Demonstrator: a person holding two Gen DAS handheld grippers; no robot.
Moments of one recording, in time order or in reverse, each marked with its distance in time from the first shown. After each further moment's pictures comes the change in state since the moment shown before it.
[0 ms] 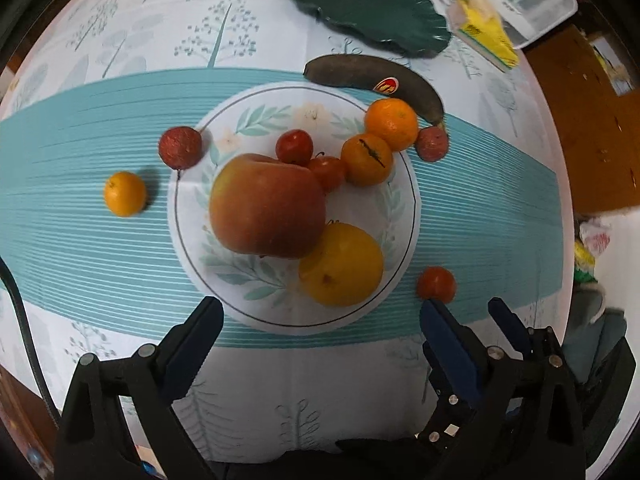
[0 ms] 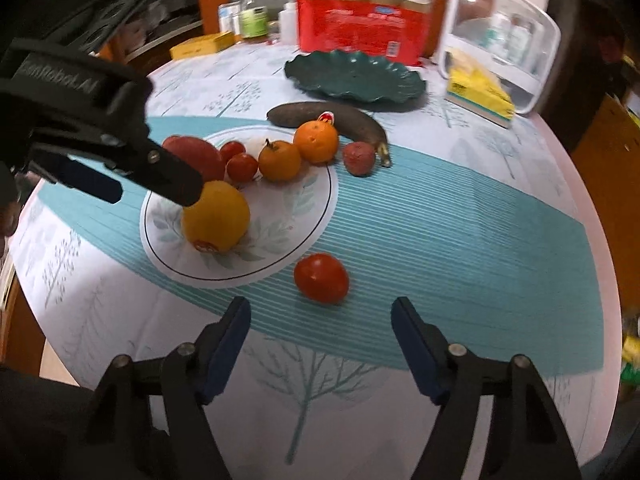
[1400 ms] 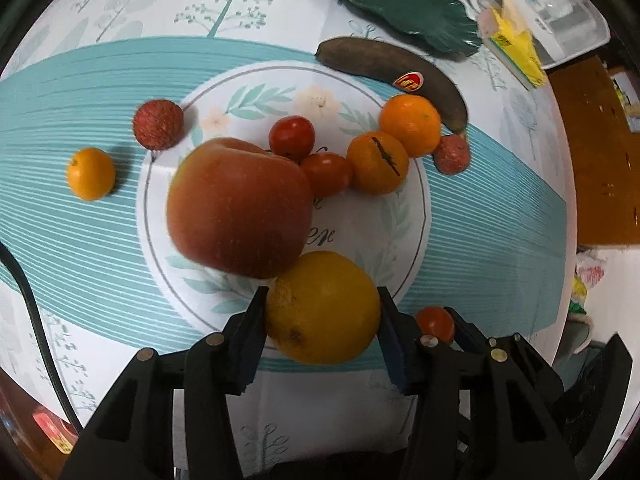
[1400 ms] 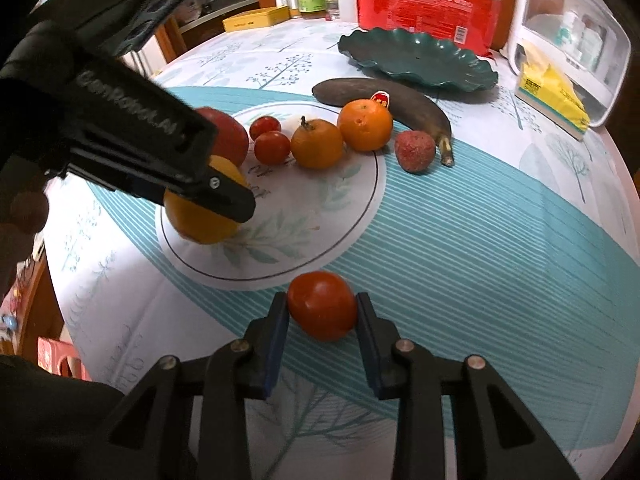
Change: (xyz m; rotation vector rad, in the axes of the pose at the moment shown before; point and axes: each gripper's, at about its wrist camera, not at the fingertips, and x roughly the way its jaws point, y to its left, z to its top) left arm 0.023 0.006 0.007 -0.091 0.009 -0.039; right arm 0.038 -0.007 0.017 -0.106 0.062 0.195
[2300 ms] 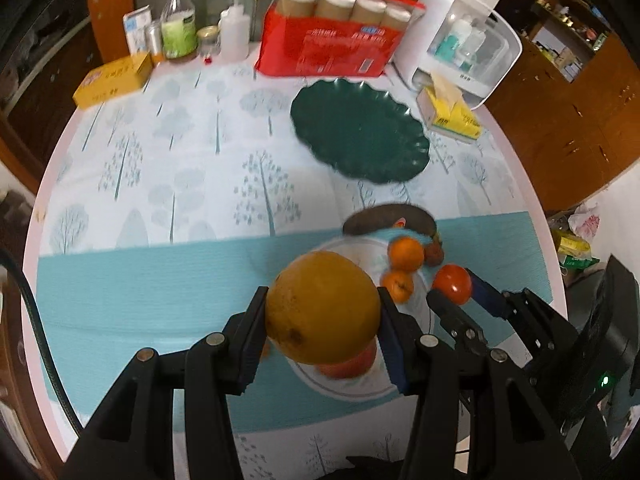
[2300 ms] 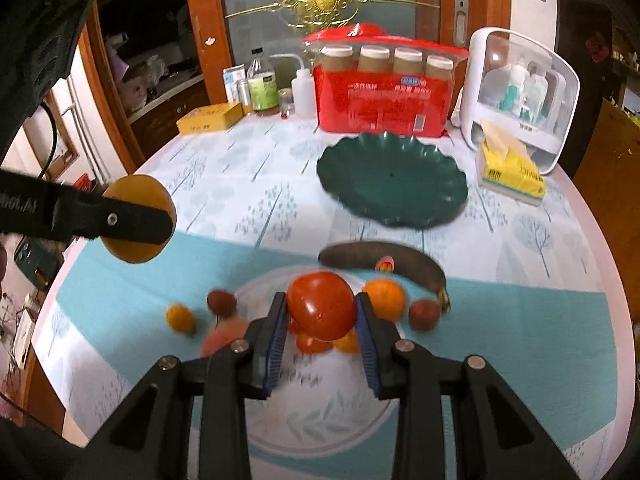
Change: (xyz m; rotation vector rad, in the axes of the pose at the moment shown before) left arm -0.154 0.039 0.067 0.335 -0.273 0.000; right arm -0.043 0.051 0.117 0.192 -0.250 -0.171
